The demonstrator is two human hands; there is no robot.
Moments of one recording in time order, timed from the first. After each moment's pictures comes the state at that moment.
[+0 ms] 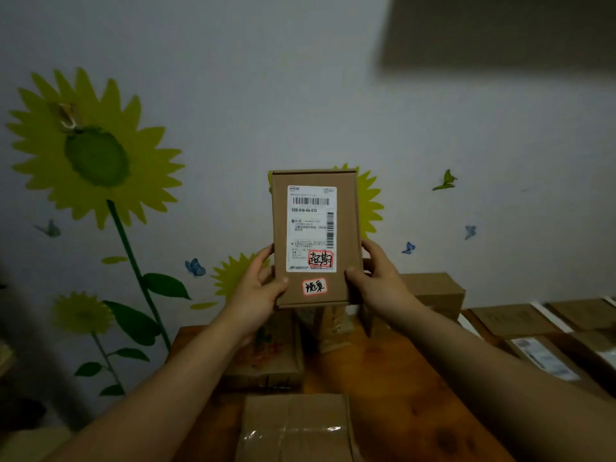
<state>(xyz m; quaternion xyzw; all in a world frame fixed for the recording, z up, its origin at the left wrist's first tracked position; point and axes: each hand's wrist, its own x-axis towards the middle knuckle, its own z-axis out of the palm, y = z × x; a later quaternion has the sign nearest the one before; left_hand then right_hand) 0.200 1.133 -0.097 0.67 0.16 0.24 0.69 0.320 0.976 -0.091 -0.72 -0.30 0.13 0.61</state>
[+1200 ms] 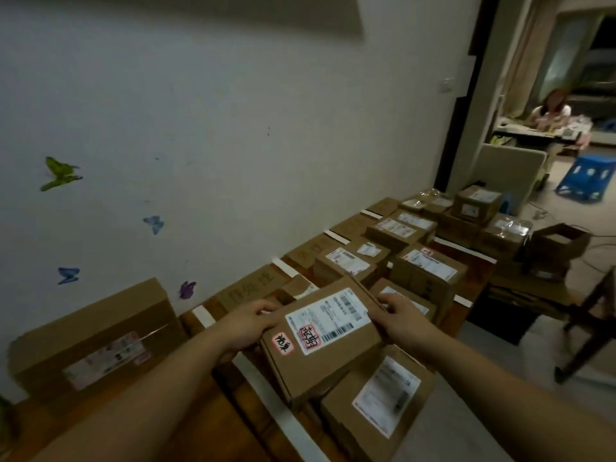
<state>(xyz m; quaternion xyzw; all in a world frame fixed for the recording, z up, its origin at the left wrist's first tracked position) 0.528 0.683 -0.177 0.84 0.01 -0.21 0.51 0.506 0.408 -0.200 -0.85 0.10 0.09 0.52</state>
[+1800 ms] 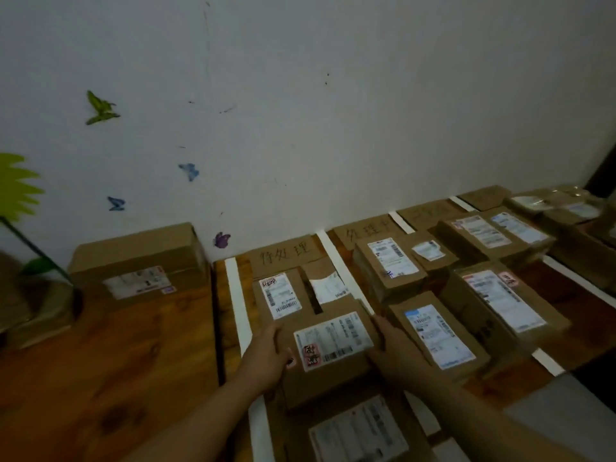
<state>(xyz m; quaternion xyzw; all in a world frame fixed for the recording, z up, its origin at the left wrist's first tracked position) 0.538 0.577 -0.301 0.89 0.23 -0.05 0.39 0.606 0.351 -0.278 -0.91 -0.11 0.21 0.33</state>
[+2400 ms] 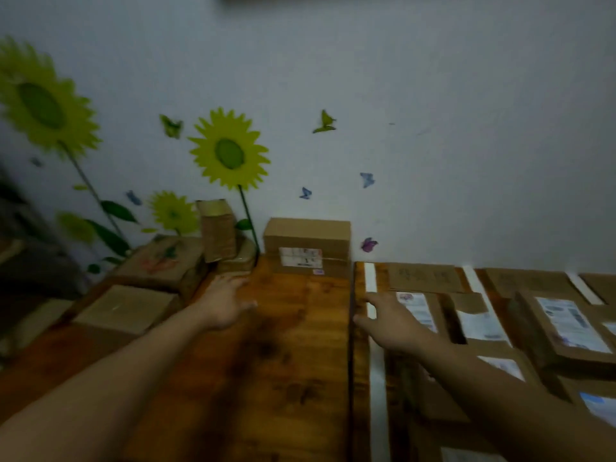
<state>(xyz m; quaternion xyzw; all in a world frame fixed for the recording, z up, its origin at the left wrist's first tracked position) 0.351 0.797 -0.190 0.89 0.40 -0.04 0.19 0.546 0.564 -0.210 -0.85 -0.40 0.24 0.25</state>
